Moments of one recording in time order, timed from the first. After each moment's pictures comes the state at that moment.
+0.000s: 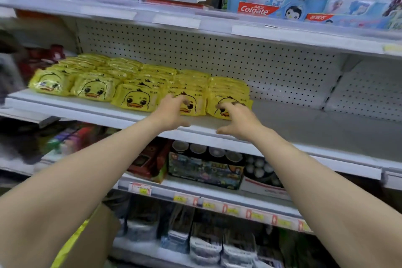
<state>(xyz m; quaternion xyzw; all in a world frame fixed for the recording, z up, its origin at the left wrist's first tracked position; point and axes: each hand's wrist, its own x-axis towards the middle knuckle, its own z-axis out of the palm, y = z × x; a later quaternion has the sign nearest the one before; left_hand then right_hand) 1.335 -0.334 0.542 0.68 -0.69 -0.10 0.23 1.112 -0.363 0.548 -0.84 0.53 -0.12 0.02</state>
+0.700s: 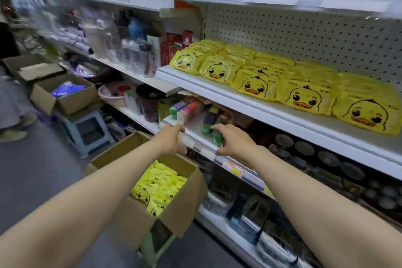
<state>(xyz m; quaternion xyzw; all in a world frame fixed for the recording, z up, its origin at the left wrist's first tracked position) 1.570 -0.133 0.430 0.84 -0.50 -0.16 0.13 1.376 -0.262 0.447 -0.94 0.31 0.00 0.13</state>
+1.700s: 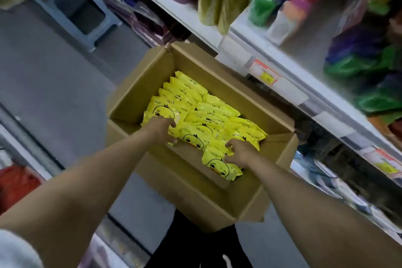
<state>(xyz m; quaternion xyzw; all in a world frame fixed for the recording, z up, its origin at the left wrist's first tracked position) 1.901 -0.115 0.096 0.80 -0.39 -0.43 -0.12 1.652 -0.245 0.082 -0.74 0.42 0.37 0.37</state>
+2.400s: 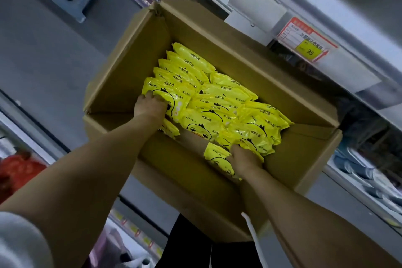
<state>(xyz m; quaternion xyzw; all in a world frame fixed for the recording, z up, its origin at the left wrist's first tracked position) 1.930 -0.133 0.005 0.75 -0.46 -0.27 -0.39 1.648 -0.194 -0.031 -0.73 0.44 0.41 0.33</state>
